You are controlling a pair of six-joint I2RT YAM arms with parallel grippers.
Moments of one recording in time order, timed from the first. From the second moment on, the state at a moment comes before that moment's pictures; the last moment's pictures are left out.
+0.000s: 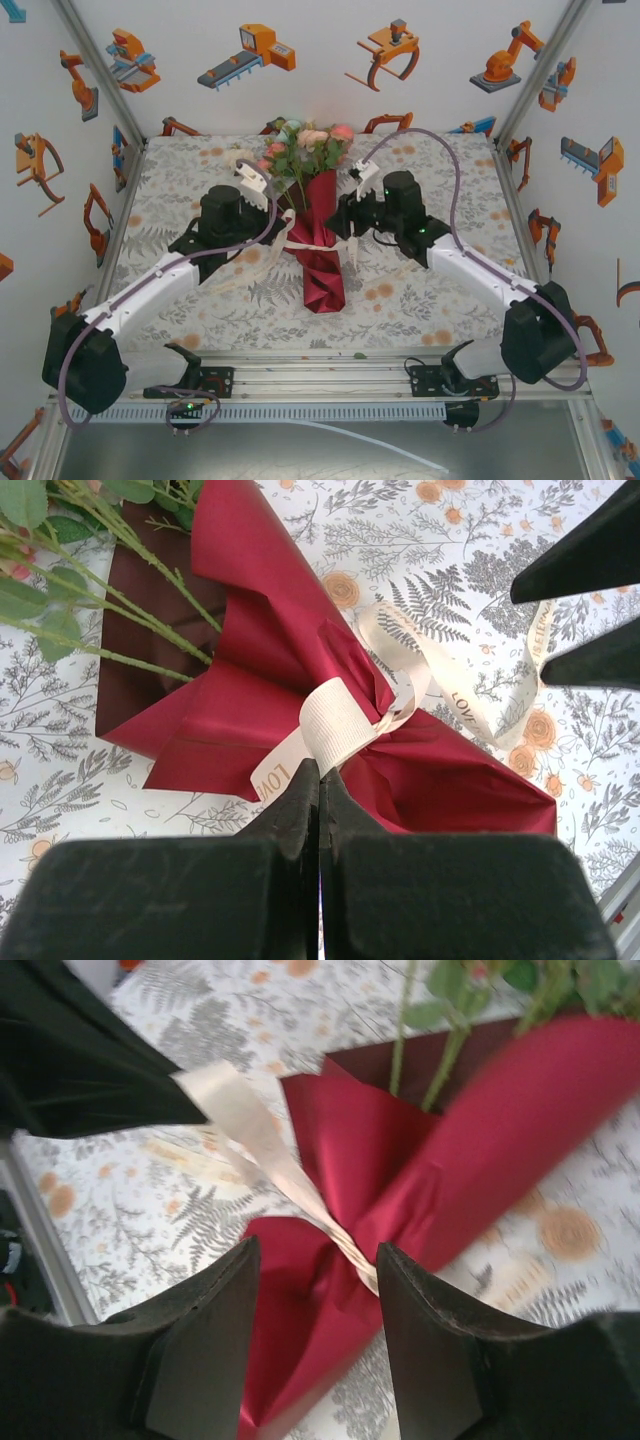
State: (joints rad) left arm -0.56 1.23 0.85 -0.02 0.21 -0.11; right arm 0.57 1.38 0.98 0.05 -0.45 0.14
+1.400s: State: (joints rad) left arm -0.58 1.24 0.84 0.03 0.21 -0.07; right arm 0.41 1.72 1.18 -0.23 -0.34 0.51
